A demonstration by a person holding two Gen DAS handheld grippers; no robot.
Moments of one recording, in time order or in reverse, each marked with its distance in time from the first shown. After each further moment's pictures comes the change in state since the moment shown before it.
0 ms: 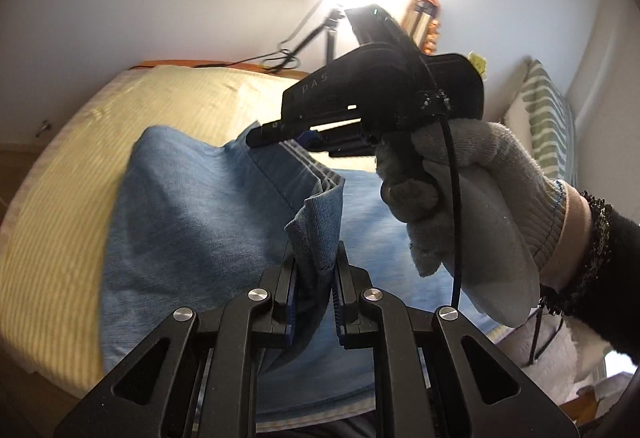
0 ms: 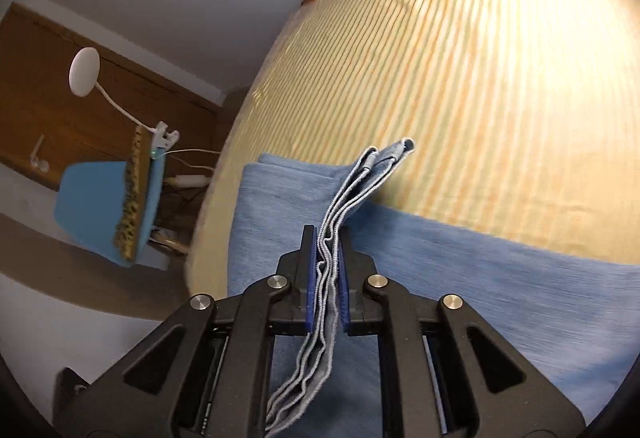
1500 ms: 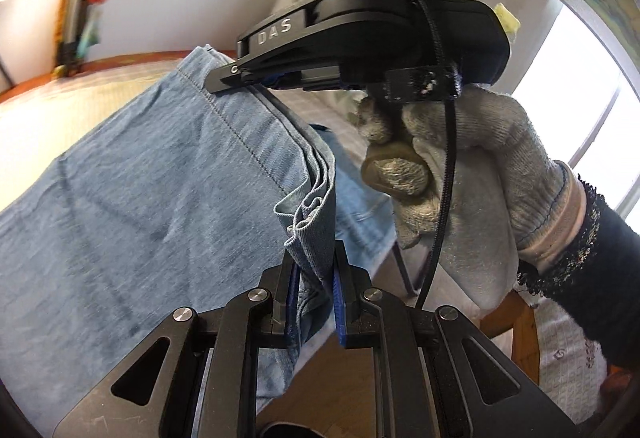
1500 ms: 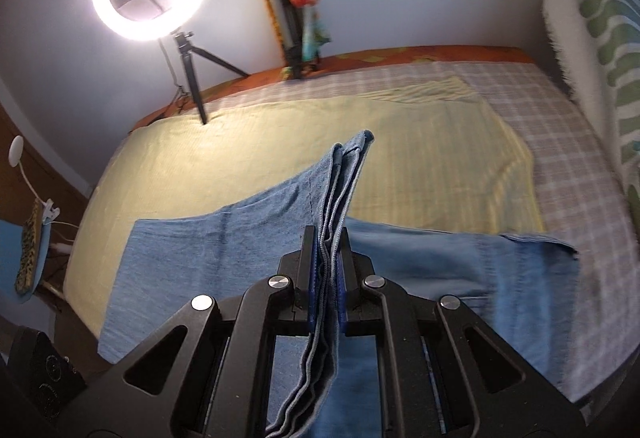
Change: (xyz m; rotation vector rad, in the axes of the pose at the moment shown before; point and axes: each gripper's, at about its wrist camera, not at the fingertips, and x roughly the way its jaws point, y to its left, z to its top) left arm 0.147 -0.314 0.012 0.376 0.251 -0.602; right arm -0.356 -0.221 -0.107 0.113 -0.380 -0.526
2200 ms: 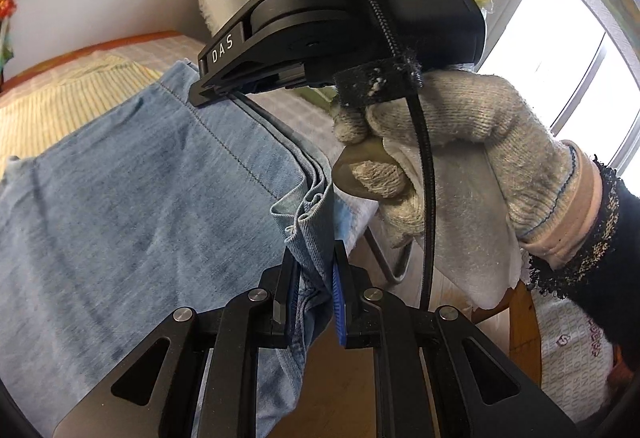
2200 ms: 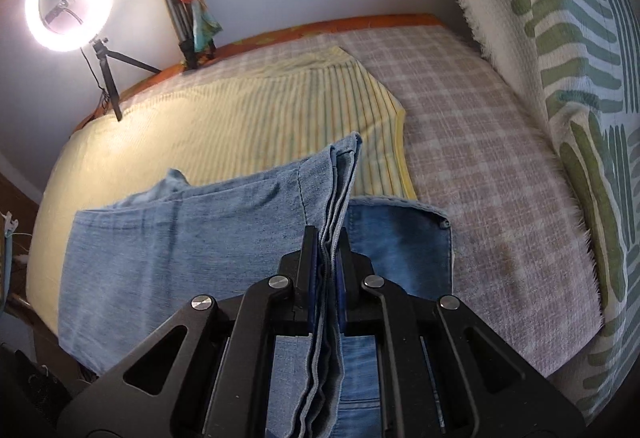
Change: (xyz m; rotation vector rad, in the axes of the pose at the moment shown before) left arm 0.115 -0.014 0.048 0.086 0.105 -0.077; right arm -0.010 -0.121 -0.024 0.076 0.059 -0.163
